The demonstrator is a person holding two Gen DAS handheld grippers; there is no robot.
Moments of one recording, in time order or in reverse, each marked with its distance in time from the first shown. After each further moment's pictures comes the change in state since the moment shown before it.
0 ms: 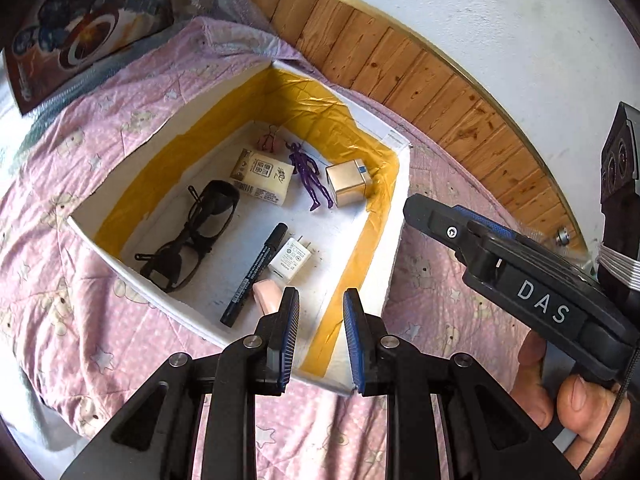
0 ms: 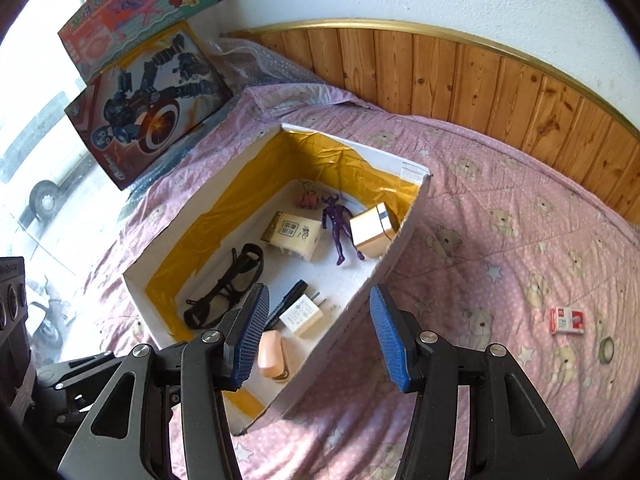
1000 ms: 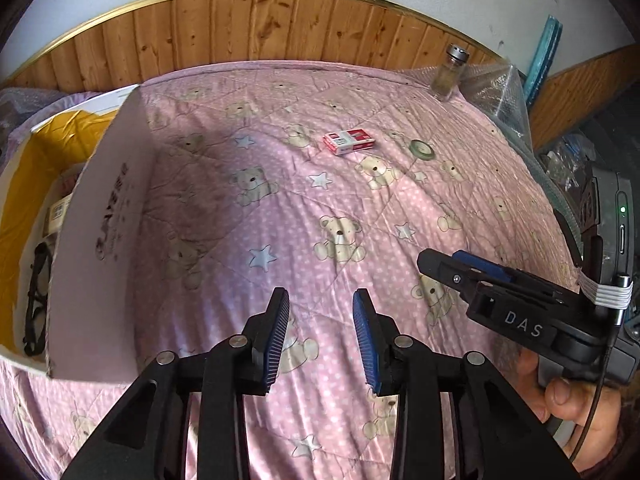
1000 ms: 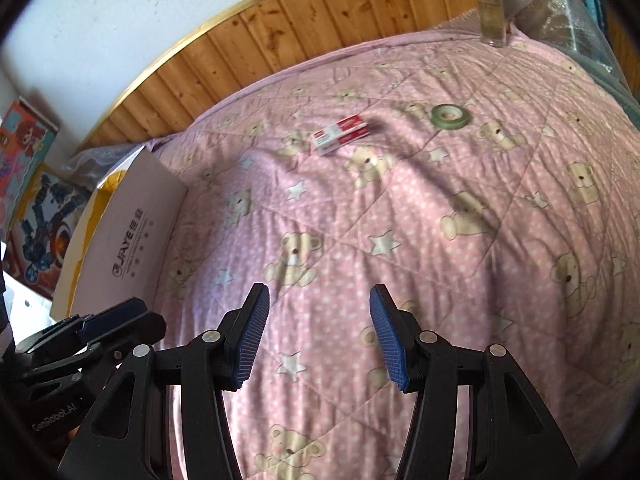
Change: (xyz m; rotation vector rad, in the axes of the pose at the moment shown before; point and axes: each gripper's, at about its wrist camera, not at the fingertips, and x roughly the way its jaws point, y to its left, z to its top) left arm 0.085 -0.198 -0.095 0.598 0.162 -0.142; right arm -0.083 -0.224 -0.204 0.625 -0.096 -0.200
